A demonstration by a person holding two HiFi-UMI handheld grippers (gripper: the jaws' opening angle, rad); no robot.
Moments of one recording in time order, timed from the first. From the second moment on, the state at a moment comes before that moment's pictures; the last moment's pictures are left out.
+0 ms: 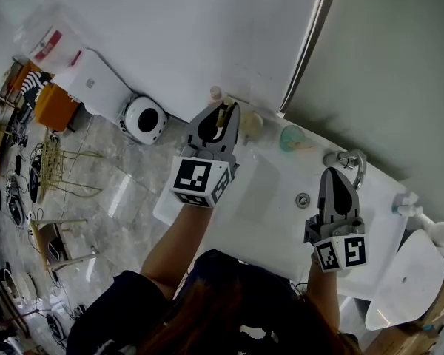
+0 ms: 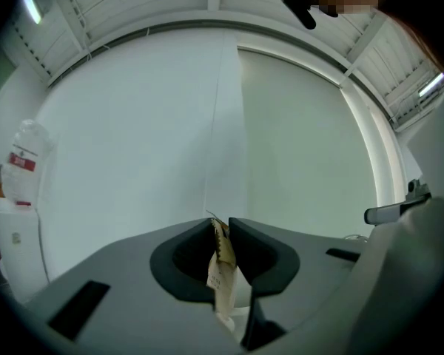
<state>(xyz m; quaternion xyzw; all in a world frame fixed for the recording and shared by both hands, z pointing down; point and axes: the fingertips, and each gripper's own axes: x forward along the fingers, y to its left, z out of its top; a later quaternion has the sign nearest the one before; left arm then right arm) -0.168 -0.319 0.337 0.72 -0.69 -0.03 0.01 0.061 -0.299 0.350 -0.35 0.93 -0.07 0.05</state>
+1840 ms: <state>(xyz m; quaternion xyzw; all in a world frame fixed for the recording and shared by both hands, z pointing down) -0.253 -0.223 0.316 0.76 -0.64 -0.01 -0.05 0.007 -0.266 0.325 -0.48 0.87 0.03 0.08</state>
